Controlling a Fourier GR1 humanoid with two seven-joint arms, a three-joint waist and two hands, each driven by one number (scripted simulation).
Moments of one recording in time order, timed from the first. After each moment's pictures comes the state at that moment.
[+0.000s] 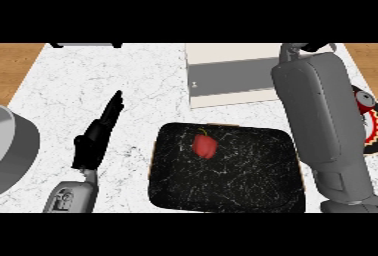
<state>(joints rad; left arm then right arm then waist) -0.16 0.06 -0.01 -1.44 -0.17 -0.03 0.00 -1.02 -0.12 -0.11 -1.16 1.14 -0.57 0.74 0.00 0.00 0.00</state>
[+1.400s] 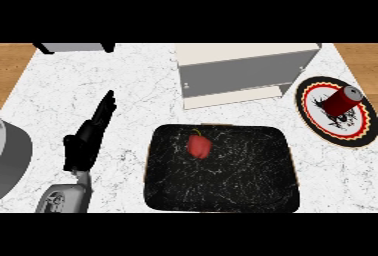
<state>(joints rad) -0.14 0.07 0.02 -1.48 -0.15 -0.03 0.04 -0.82 -0.38 -0.46 -1.84 0.75 -0.18 1.02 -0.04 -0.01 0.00</state>
